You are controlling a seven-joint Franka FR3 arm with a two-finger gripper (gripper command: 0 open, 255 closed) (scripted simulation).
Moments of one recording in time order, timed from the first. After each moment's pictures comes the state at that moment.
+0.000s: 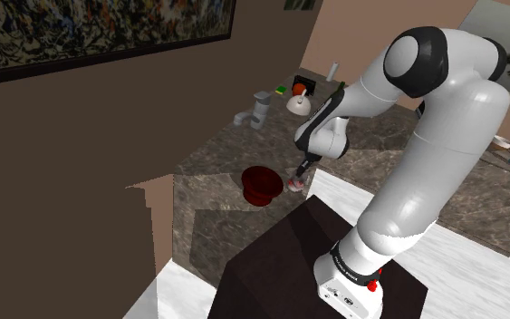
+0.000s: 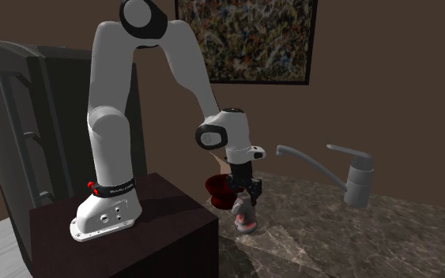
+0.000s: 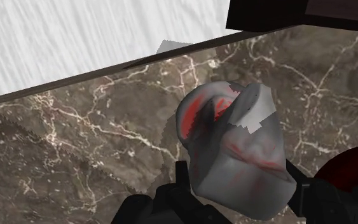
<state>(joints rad) -0.17 0.20 -0.42 -2.66 0.36 2.99 -1.07</state>
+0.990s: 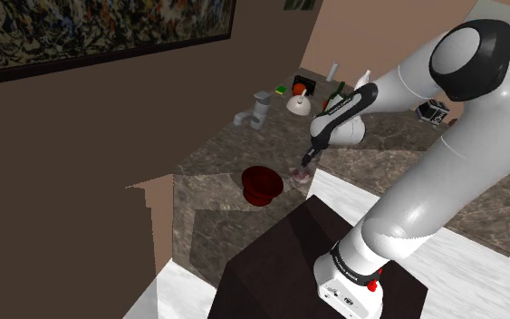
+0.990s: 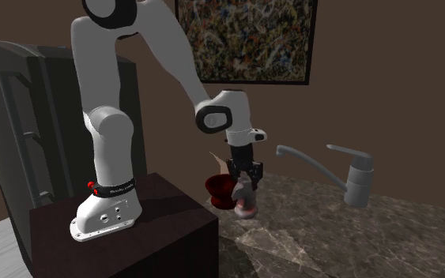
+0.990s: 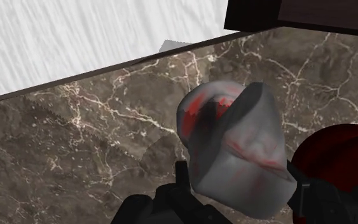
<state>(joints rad) -0.04 -0.03 -0.64 -2.68 -0.09 2.81 -0.75</state>
